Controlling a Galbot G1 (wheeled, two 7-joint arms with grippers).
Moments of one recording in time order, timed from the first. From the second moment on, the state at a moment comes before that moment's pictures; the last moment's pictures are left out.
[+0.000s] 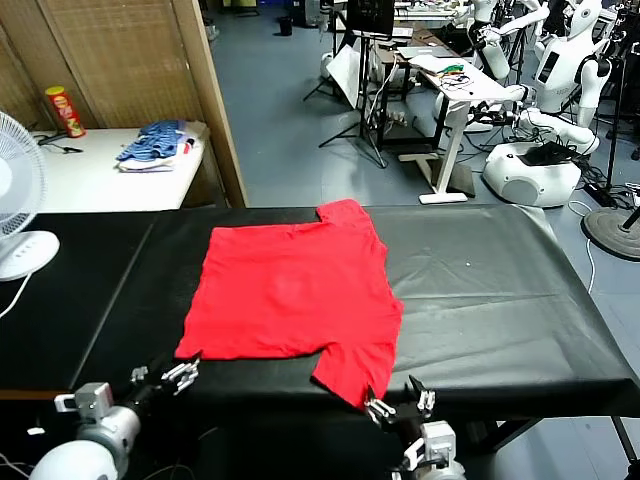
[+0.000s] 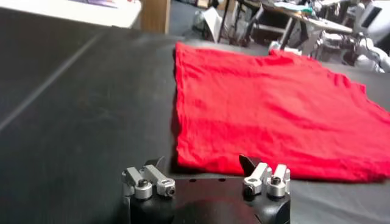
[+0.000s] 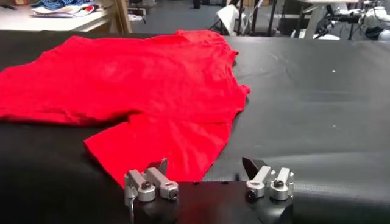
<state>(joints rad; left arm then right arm) 1.64 -1.08 -0.72 -2.09 -0.71 0.49 -0.06 -1.69 1.45 0.26 2.21 0.01 -0.55 0.18</state>
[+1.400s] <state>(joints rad) 1.58 -1.15 -0.66 -2.17 -0.58 0.39 -0.11 -1.39 1.34 0.38 2.01 0.14 -0.29 0.06</state>
